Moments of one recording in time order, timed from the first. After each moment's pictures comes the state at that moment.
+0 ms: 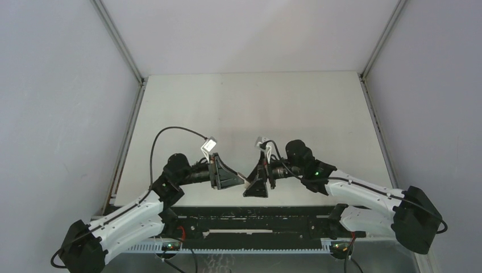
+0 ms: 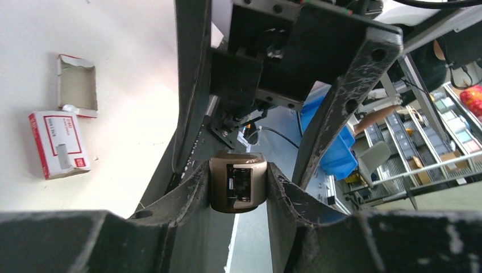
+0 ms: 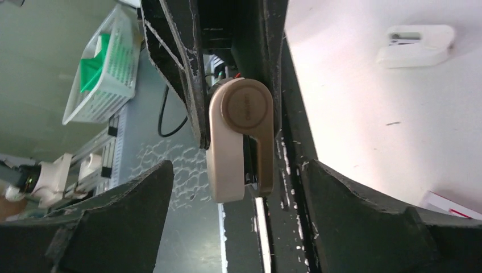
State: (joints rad) left arm -0.70 0.77 0.31 0.44 0.71 -0.85; right arm 0.87 1.10 0.57 0.20 -0.75 0.48
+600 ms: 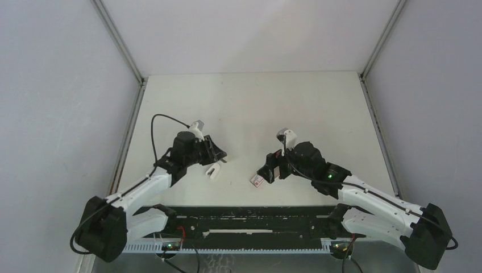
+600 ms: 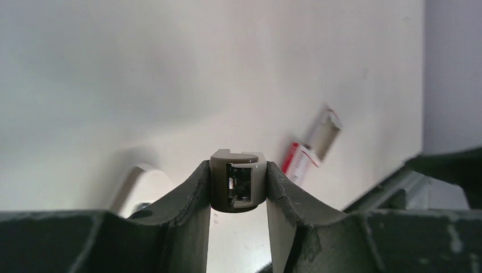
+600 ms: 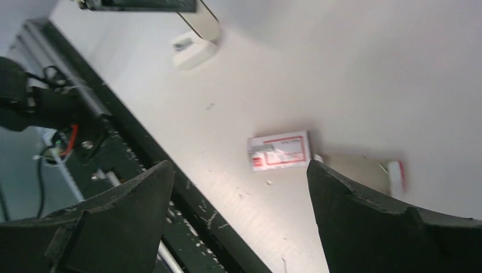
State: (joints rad) left arm -0.46 1.04 0.49 0.00 0.25 -0.72; right arm 0.81 0.91 0.57 -0.14 -0.16 0.40
